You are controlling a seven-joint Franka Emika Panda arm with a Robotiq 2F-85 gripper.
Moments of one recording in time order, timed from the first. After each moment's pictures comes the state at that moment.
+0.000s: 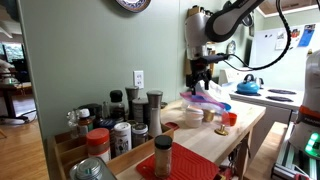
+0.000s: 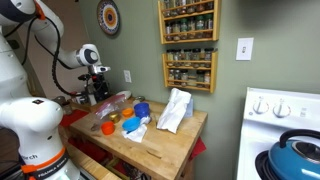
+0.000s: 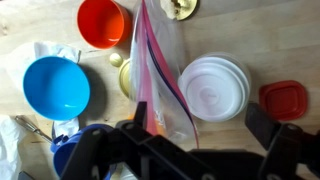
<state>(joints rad) 0.25 -0.13 0.27 -2.40 -0.11 2.16 0.74</state>
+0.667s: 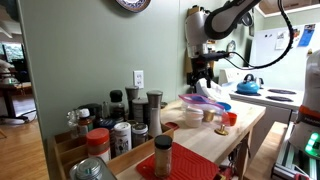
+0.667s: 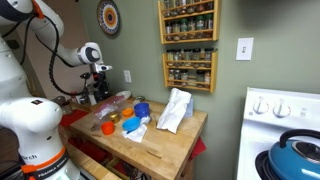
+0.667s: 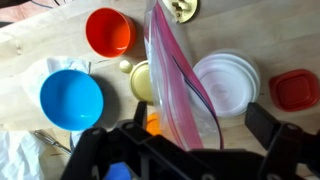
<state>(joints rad) 0.22 -0.14 0.27 -2.39 -0.09 2.12 0.80</state>
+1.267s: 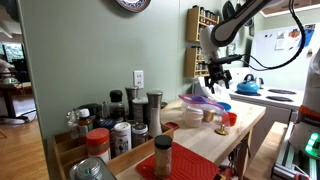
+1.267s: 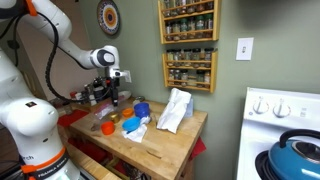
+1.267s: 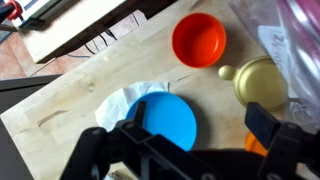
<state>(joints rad) 0.07 -0.22 0.11 -2.53 -0.08 2.04 0.71</state>
